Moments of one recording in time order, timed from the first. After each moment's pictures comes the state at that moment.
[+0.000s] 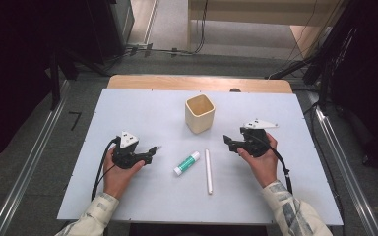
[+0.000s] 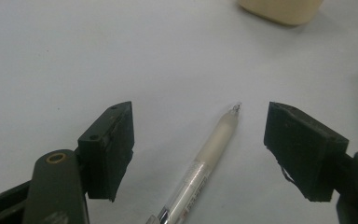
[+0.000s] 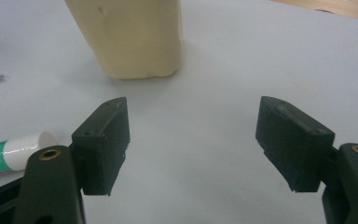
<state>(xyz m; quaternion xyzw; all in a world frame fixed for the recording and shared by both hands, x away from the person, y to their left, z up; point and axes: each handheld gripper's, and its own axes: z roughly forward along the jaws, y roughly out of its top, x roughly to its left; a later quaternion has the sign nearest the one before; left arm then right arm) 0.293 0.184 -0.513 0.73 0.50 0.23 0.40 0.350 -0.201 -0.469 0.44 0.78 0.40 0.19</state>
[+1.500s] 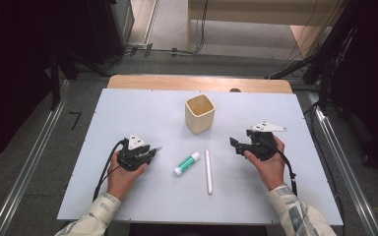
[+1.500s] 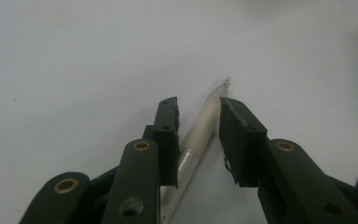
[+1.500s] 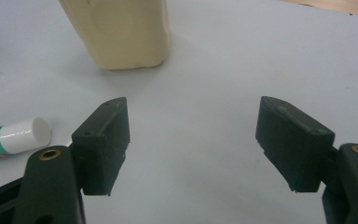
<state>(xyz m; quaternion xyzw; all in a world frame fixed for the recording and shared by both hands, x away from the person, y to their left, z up) 0.295 0.174 -0.522 0.77 0.47 0.21 0.37 0.340 -0.221 -0.467 0.45 0.78 0.40 0.19</state>
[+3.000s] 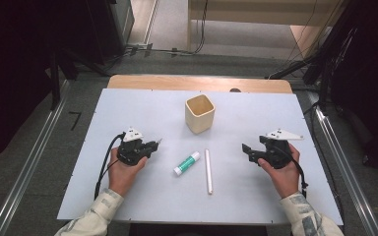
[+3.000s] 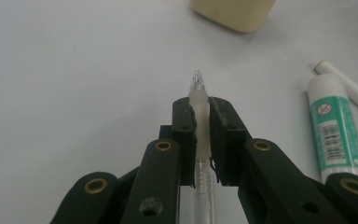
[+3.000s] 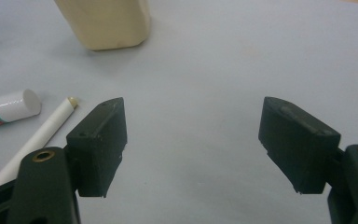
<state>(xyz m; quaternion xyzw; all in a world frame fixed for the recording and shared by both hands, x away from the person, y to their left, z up) 0.302 0.172 -0.496 0.75 0.48 0.17 0.43 0.319 -0.256 -0.467 0.46 0.77 0.40 0.20</state>
